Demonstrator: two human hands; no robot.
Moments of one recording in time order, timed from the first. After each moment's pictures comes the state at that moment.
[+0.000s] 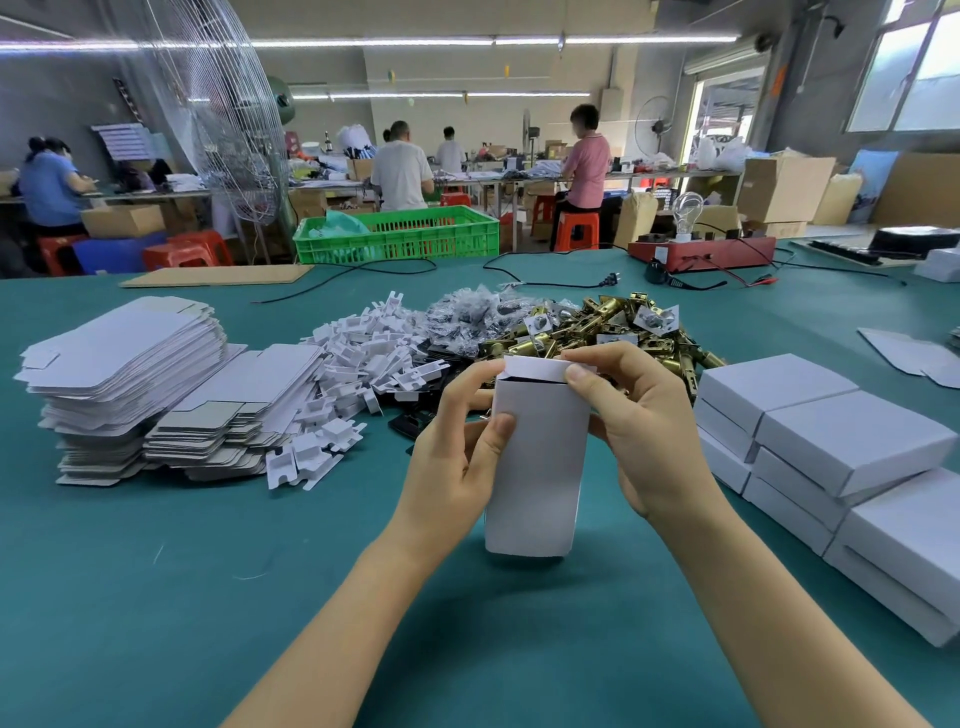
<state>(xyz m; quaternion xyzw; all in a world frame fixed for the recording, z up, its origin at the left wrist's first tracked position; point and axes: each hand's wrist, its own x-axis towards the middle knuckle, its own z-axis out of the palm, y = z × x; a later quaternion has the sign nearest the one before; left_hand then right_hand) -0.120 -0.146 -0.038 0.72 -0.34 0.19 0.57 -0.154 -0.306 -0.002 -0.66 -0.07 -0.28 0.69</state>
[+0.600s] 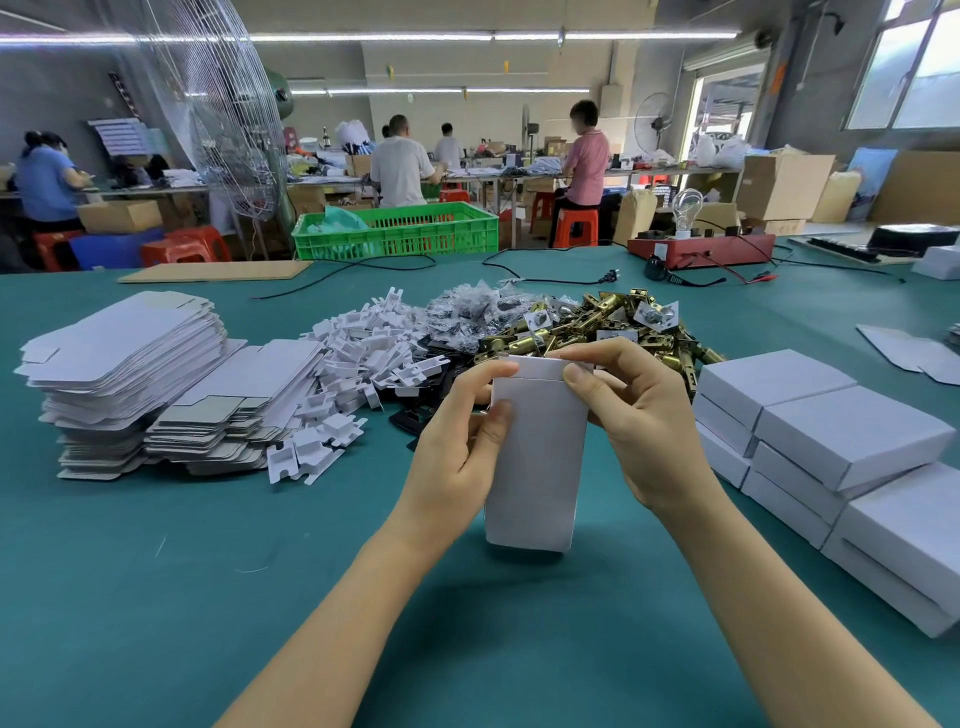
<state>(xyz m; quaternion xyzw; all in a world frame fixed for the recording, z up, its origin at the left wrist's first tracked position) -0.121 -0.149 -0.036 0.72 -0.35 0.18 0.58 -0.157 -0.310 -0.004 -0.69 -0.13 -0.27 0.66</state>
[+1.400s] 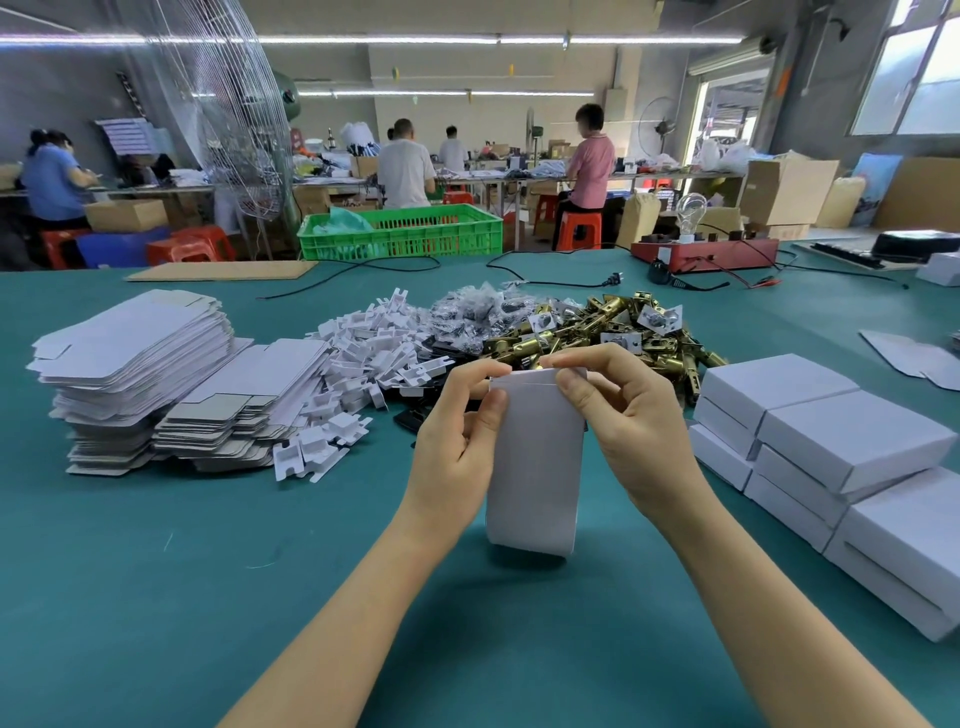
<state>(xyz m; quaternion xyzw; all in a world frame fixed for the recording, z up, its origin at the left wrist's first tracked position) -0.125 -0.150 -0.030 0.70 -0.30 0.18 0.62 -0.158 -0.302 -0.004 -0.71 -0.15 -0.27 0.63</state>
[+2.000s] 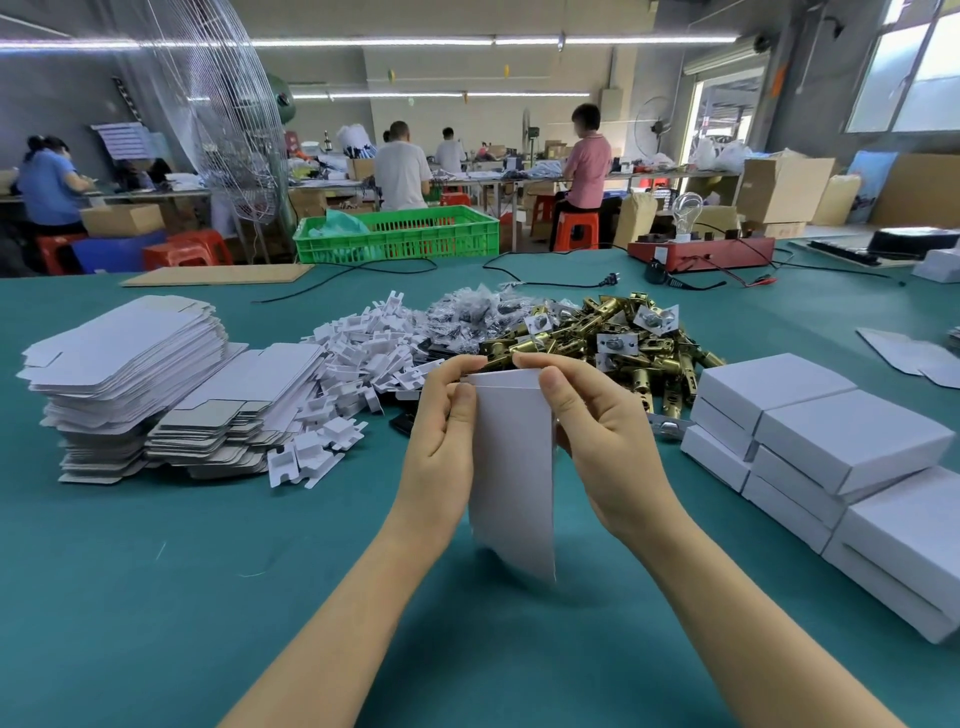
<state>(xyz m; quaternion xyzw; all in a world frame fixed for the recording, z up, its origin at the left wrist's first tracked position) -0.126 -0.152 -0.028 0.66 -0.24 0.13 0.70 -0.159 -0.282 -0.010 -0.67 -0.15 -0.23 0.69</state>
